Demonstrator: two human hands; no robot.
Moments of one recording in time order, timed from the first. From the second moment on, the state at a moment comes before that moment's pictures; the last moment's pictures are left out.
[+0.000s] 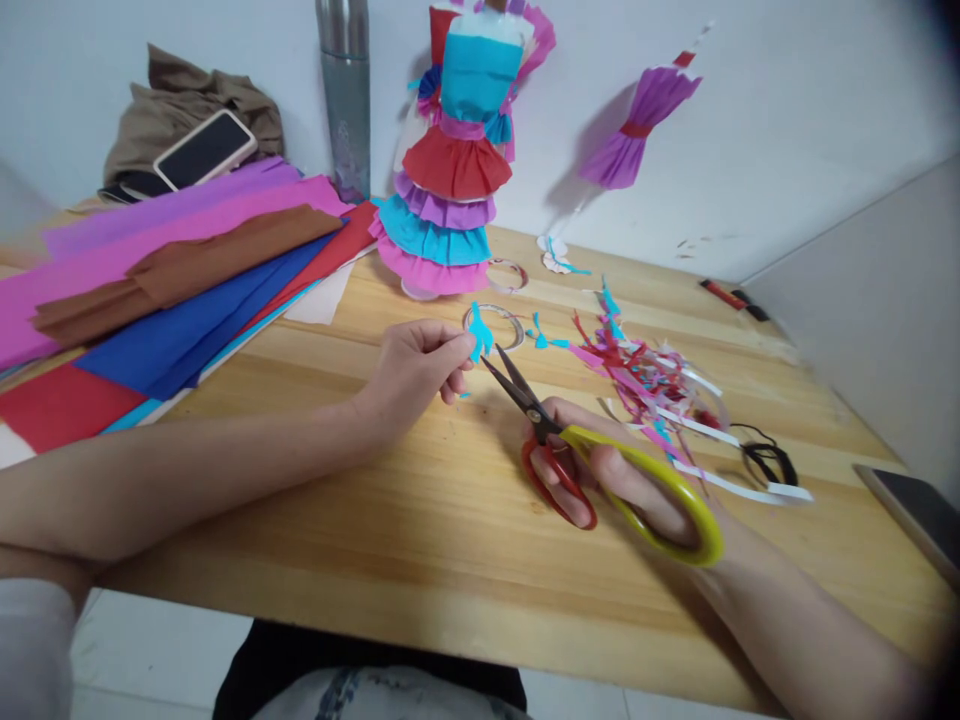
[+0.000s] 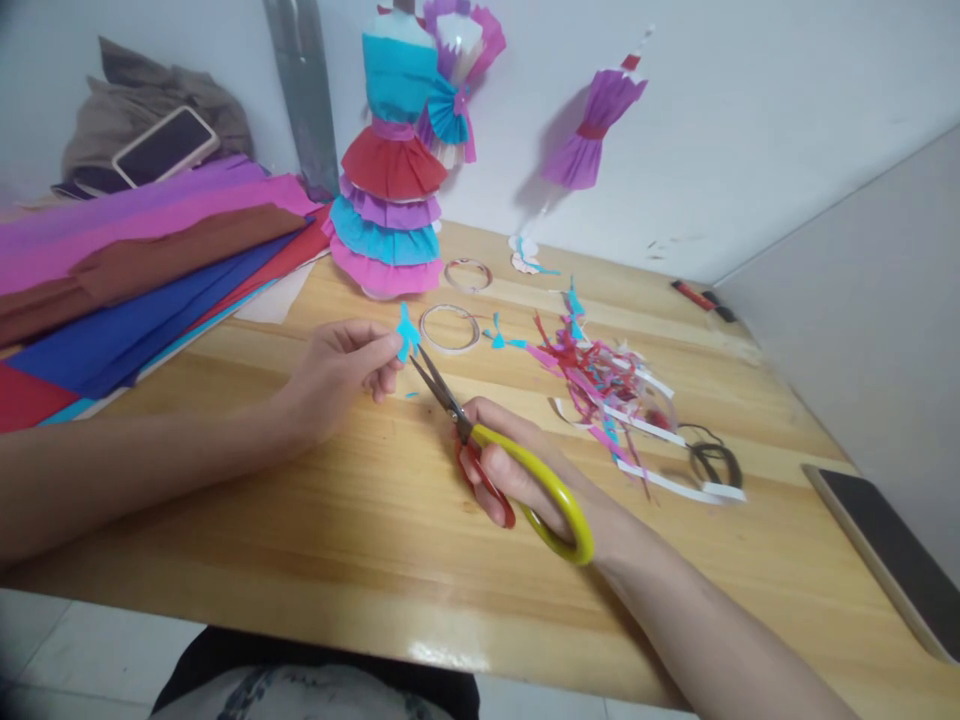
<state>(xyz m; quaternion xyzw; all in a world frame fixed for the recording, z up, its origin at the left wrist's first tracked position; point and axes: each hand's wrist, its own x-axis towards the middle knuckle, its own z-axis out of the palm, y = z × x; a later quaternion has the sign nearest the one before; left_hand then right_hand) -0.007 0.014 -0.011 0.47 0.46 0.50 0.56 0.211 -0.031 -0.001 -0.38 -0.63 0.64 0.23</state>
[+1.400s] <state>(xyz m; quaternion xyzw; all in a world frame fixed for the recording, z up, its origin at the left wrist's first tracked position) 0.001 -0.006 0.012 0.52 0.51 0.39 0.55 0.203 -0.037 -0.011 -0.39 -0.74 0.49 0.26</state>
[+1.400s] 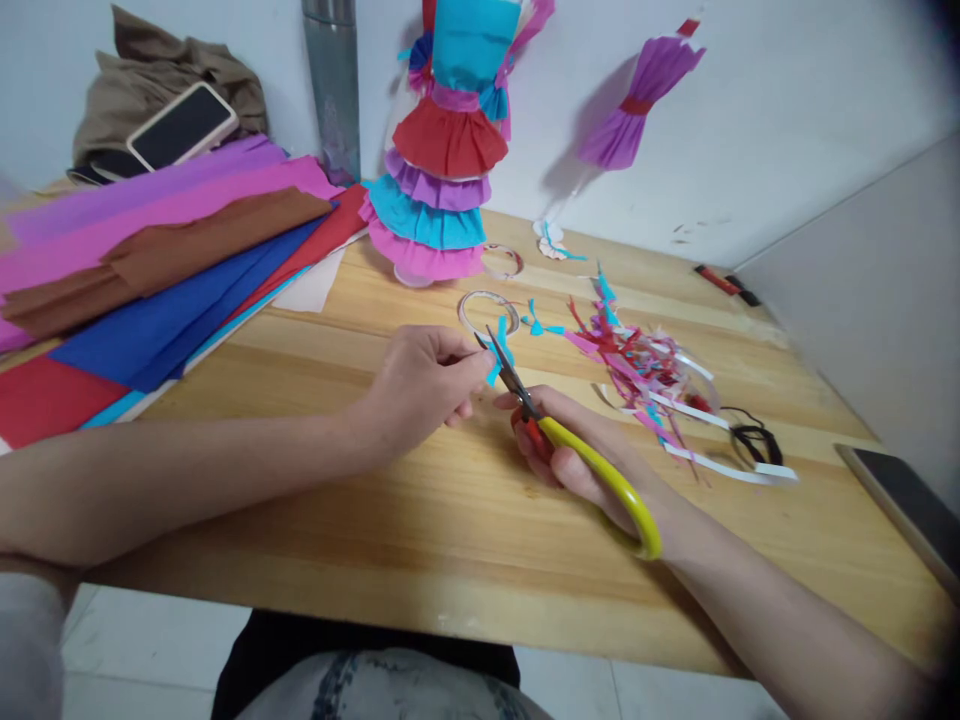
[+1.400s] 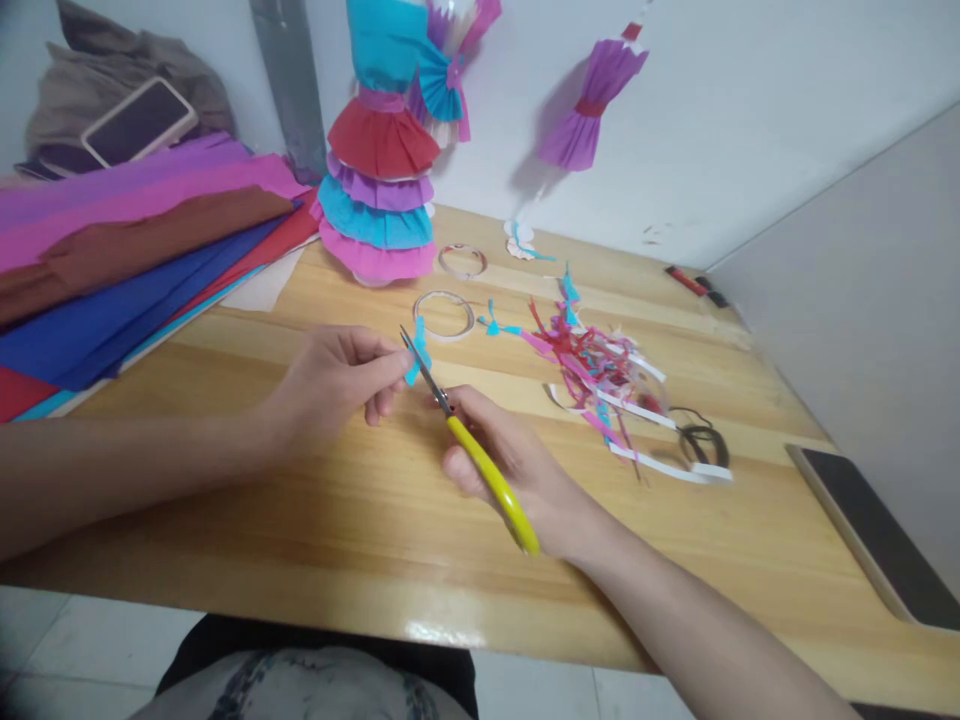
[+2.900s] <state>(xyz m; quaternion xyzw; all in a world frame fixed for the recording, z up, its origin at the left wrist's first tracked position) 0.002 -0.010 0.008 0.46 0.51 0.38 0.62 0.192 -0.039 -0.015 -0.42 -0.70 0.50 0.28</state>
